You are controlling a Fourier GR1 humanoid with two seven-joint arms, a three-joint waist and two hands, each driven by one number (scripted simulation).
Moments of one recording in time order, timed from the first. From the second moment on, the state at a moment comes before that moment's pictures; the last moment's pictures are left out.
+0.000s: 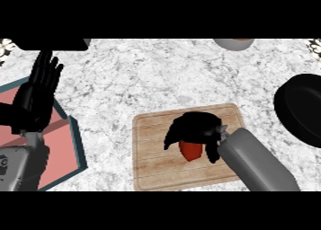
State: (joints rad) left arm -0.28 0.23 0.07 -1.54 0.16 0.13 0.05; right arm -0.55 -0.22 0.54 -1.16 1.01 0.42 -0.68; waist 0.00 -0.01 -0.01
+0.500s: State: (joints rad) left arm -0.28 0.22 0.09 -1.54 0.16 0.11 0.05; right arm -0.49 -0.18 0.57 -1.20 1.12 0.32 -0.74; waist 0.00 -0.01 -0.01
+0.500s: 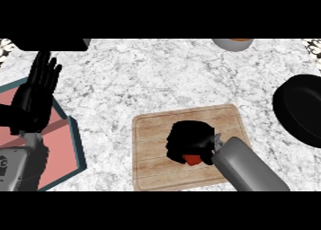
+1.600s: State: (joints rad) left arm -0.26 0.22 0.10 -1.54 0.15 0.12 0.05; right arm -0.36 0.00 0.51 -1.75 1.24 0.14 0.56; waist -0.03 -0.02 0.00
